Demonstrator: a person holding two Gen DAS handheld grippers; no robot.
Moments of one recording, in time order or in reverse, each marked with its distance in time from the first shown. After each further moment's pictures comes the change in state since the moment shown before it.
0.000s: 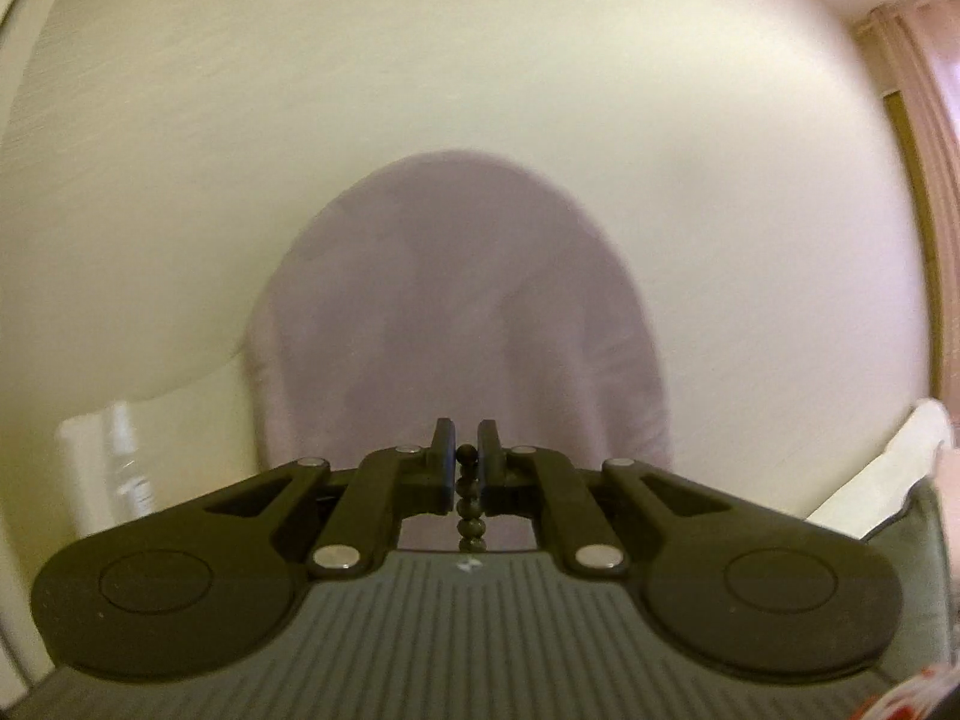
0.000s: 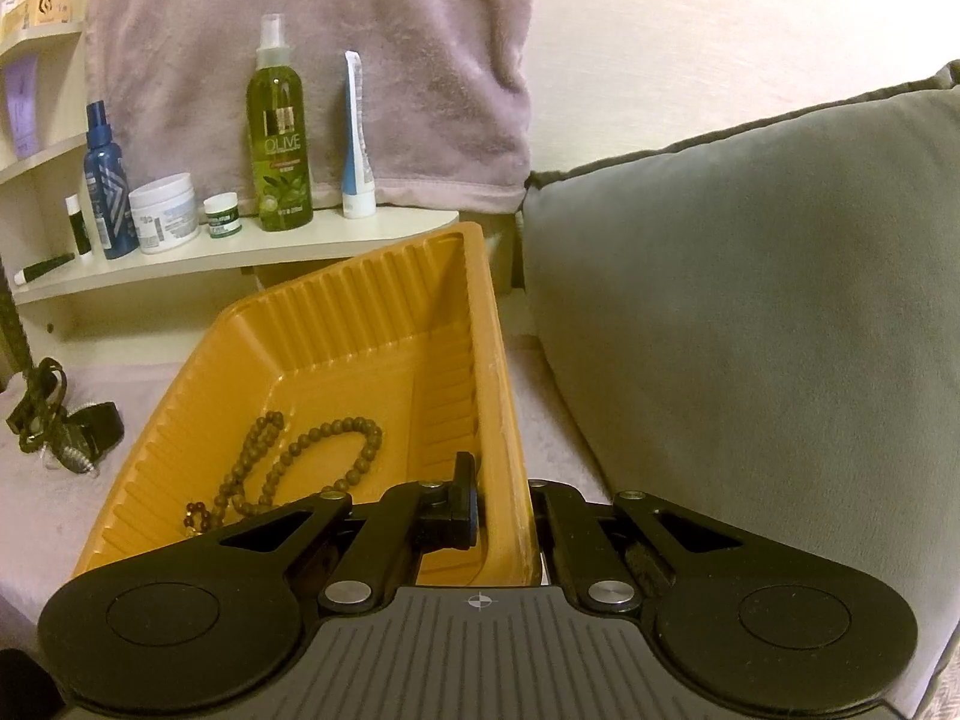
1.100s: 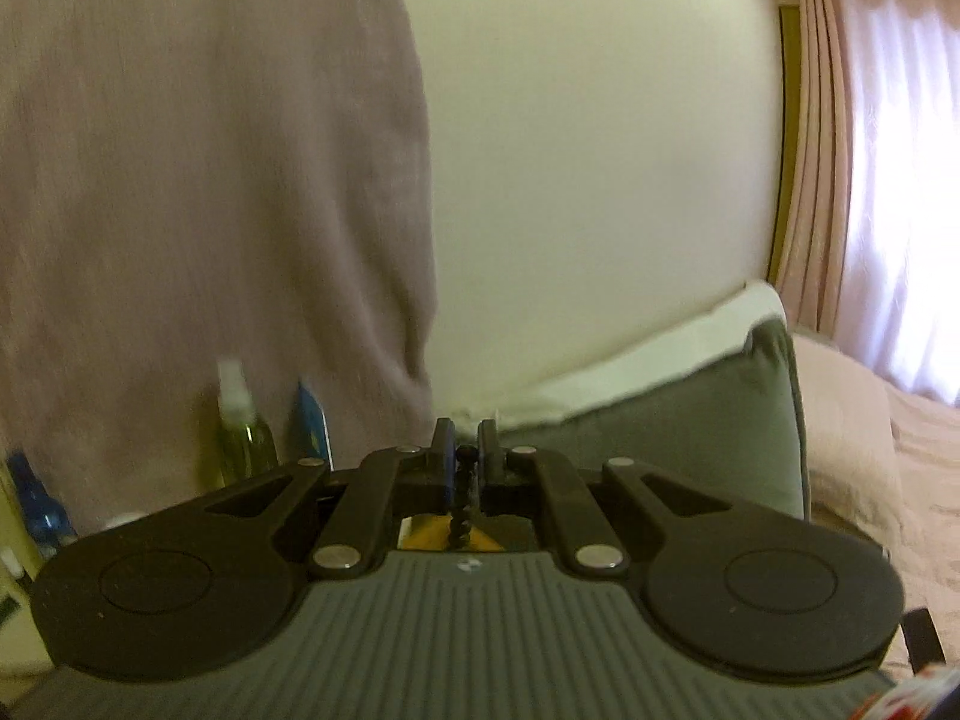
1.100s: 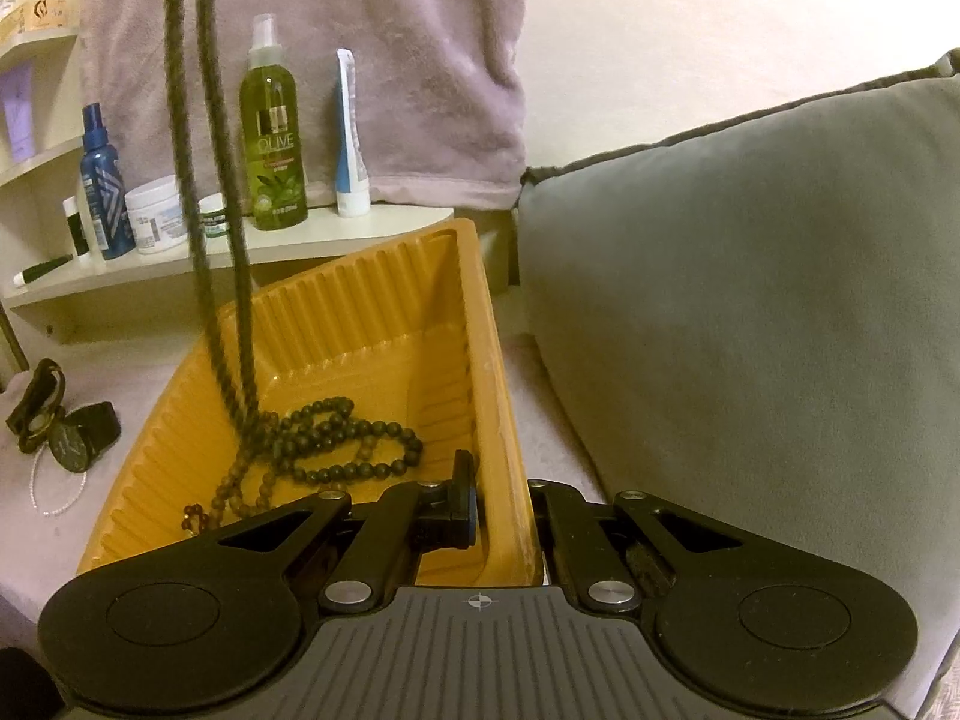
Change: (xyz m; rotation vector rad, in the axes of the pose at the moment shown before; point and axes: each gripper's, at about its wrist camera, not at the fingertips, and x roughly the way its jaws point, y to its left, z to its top) left arm 0.084 -0.107 -0.115 -0.069 0.387 -0.377; right arm 0.004 -0.008 0.000 0.003 0.003 0.010
